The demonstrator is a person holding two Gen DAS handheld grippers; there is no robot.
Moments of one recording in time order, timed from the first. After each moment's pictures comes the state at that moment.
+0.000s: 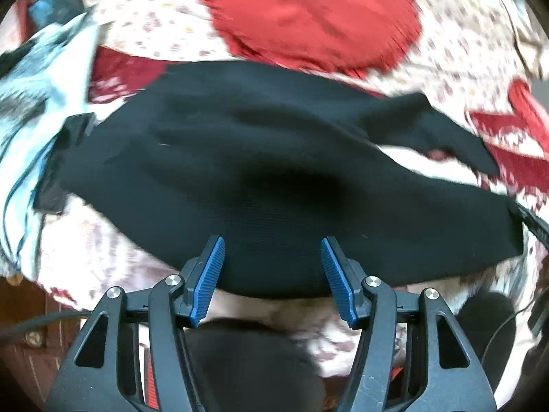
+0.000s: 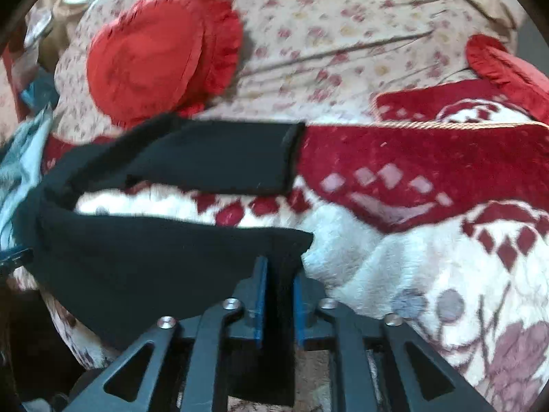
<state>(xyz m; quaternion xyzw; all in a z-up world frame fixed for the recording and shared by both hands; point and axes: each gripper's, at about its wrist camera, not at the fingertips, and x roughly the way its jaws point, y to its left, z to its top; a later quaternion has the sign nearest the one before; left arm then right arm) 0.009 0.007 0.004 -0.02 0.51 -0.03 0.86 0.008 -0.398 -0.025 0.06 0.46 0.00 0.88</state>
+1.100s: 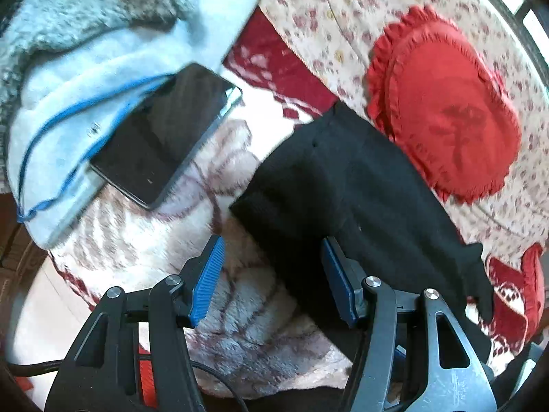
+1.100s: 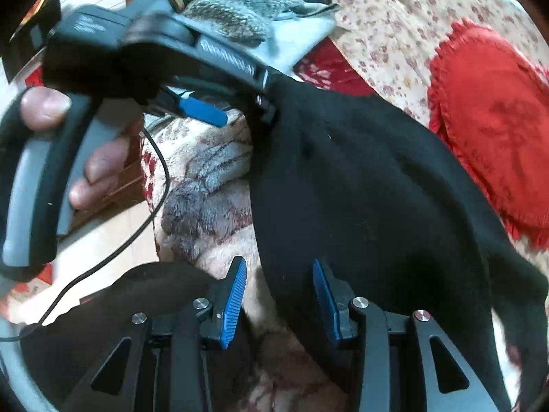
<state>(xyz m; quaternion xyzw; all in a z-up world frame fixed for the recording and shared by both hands) 0.036 0.169 -0.005 -0.24 0.47 0.09 0.84 0.003 -0.008 -0.016 -0.19 0.41 0.42 0.79</state>
